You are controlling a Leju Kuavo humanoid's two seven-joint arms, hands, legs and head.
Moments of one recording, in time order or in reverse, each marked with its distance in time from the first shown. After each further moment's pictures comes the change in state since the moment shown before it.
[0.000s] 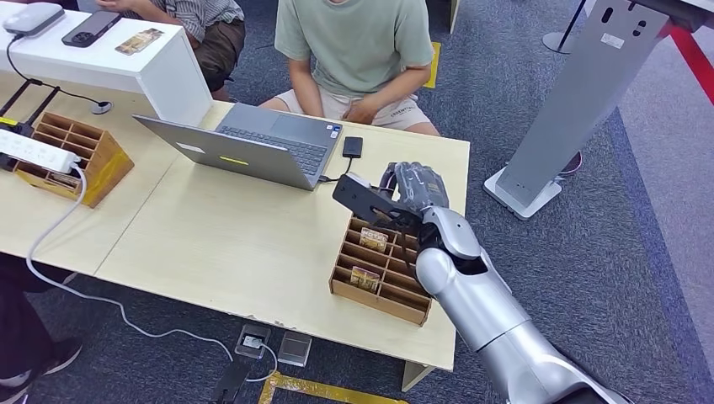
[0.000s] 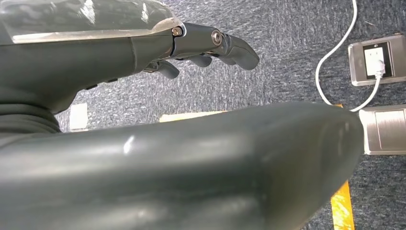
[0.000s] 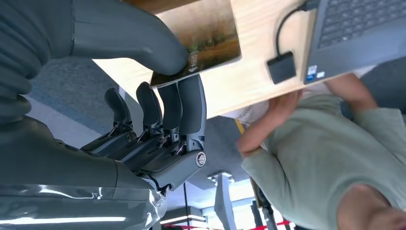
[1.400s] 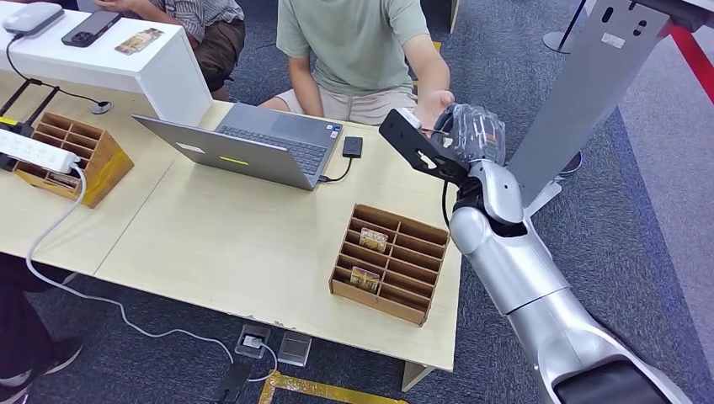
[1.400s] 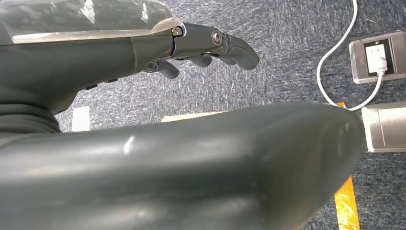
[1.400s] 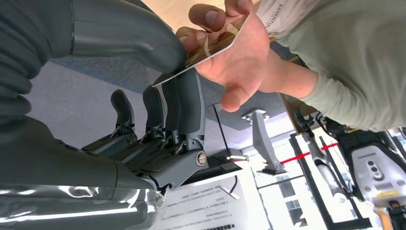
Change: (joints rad) left arm -0.005 -0.005 -0.034 -0.003 -0.053 -0.002 0.018; right arm -0.223 0.104 -0.046 0.545 0.157 -0.168 0.099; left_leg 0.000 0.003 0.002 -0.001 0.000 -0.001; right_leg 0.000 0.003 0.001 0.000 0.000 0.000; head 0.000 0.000
